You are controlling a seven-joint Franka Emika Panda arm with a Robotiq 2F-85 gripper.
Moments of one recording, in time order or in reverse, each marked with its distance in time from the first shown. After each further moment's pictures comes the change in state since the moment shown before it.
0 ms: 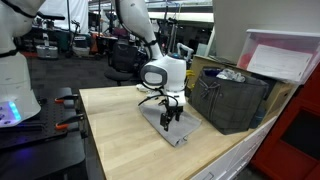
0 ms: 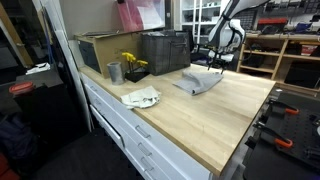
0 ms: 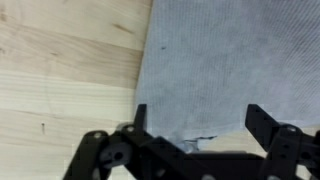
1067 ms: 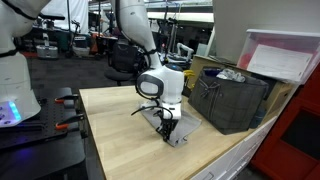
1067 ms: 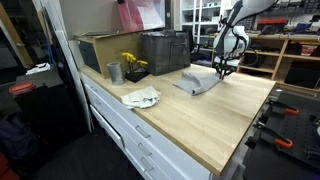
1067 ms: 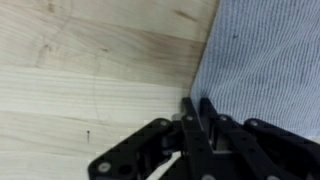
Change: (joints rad) arm -0.018 0.062 -0.037 -0.008 0.004 0.001 -0.001
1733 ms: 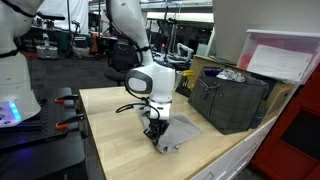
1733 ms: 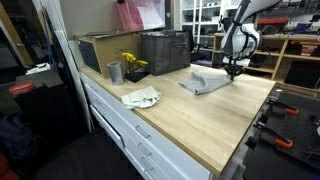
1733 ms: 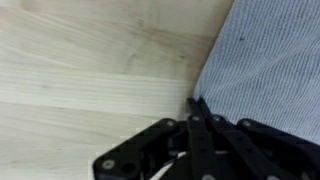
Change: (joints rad) arm 0.065 -0.093 -0.106 -0.178 -0.008 0.023 0.025
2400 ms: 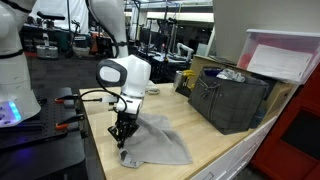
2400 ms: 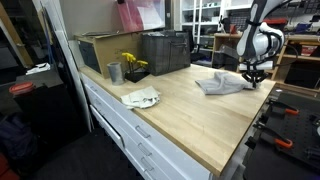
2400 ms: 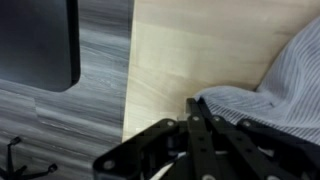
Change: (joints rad) arm 0.300 -0.137 -0.291 -0.348 -0.208 -0.004 0.144
